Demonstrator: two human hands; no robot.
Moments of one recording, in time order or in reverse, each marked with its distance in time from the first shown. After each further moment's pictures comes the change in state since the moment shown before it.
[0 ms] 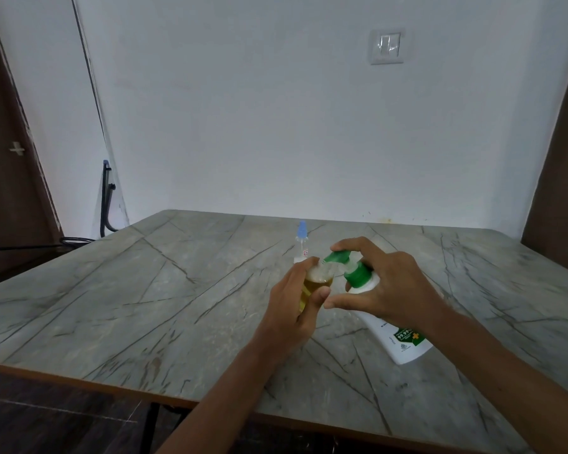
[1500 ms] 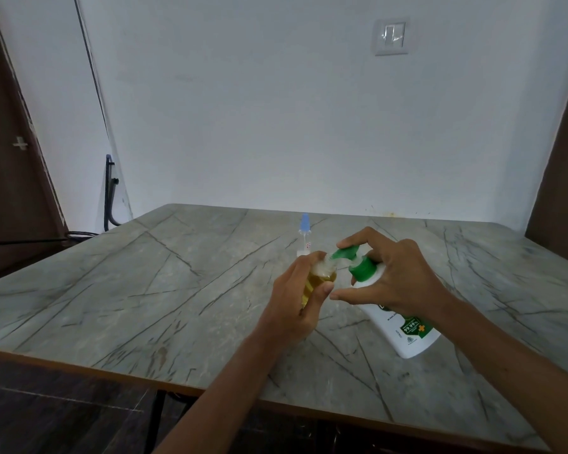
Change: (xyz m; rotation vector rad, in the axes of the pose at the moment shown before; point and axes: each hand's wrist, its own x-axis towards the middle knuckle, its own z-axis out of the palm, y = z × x) left_hand 0.000 0.005 -0.004 0.006 -0.033 0.054; right_hand 0.000 0.001 -0.003 0.129 0.001 -0.014
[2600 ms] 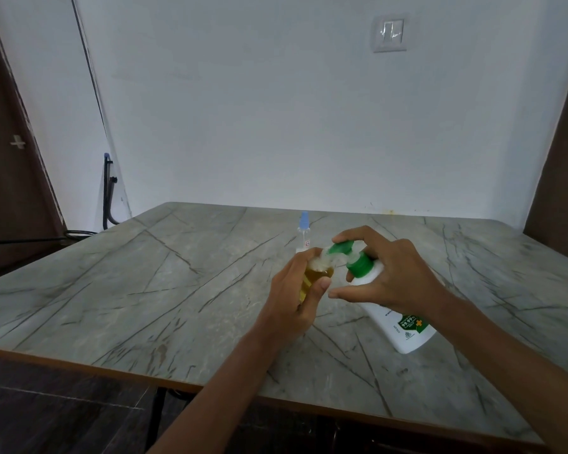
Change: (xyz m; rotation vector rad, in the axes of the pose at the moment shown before) left_hand -0.001 -0.002 0.000 -0.011 0.004 -0.040; right_hand 0.001 -0.003 0.001 -0.053 -0.027 0.004
